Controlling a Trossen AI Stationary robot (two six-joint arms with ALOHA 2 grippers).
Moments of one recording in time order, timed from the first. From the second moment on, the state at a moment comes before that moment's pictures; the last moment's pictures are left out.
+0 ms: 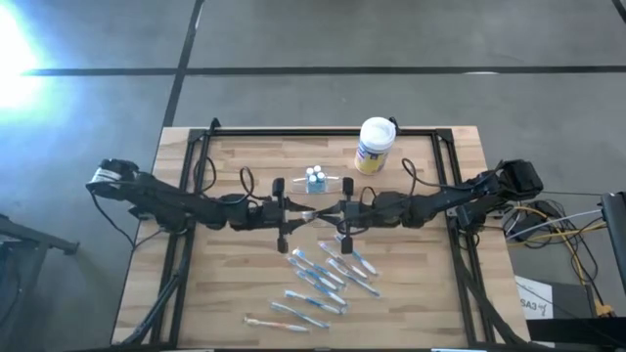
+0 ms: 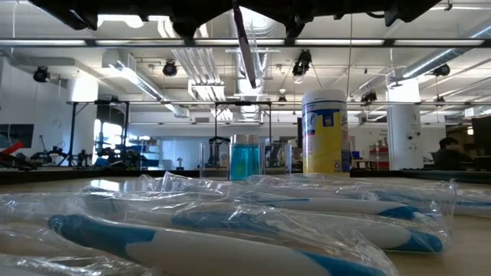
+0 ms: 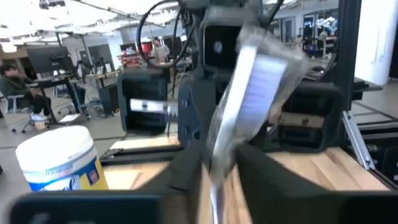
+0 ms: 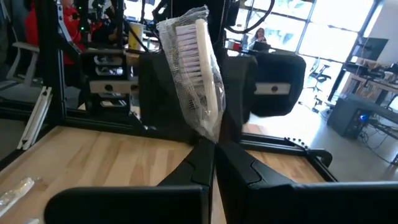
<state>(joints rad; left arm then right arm) -0.19 1.35 0.67 0.80 -0.27 0.13 0.17 1.52 0.83 0.67 0.21 -0.14</state>
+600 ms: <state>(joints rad) -0.19 1.22 0.69 0.65 -0.27 0.20 0.17 1.42 0.83 0.49 0.25 -0.07</state>
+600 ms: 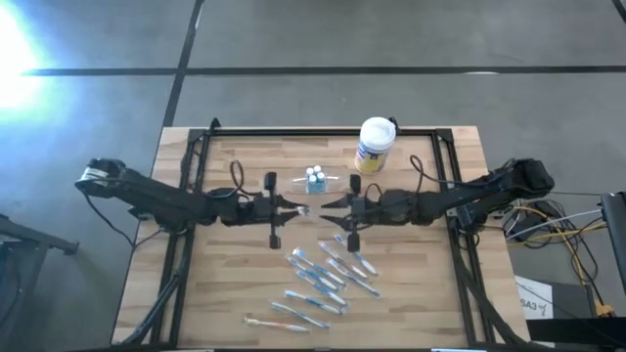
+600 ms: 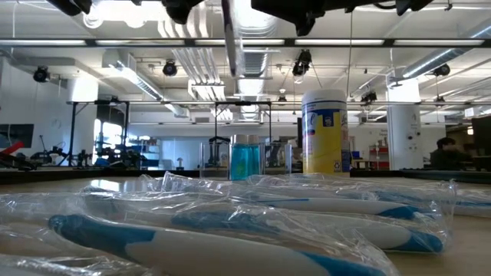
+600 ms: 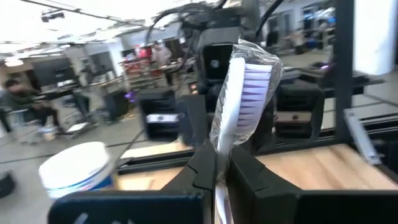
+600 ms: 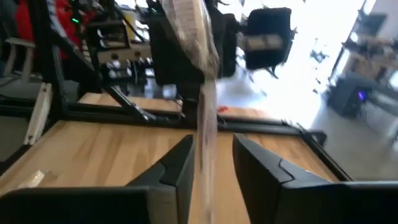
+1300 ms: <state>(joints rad) 0.22 0.80 0.43 0.44 -0.12 0.06 0.20 1.27 0.34 0.85 0.26 0.05</state>
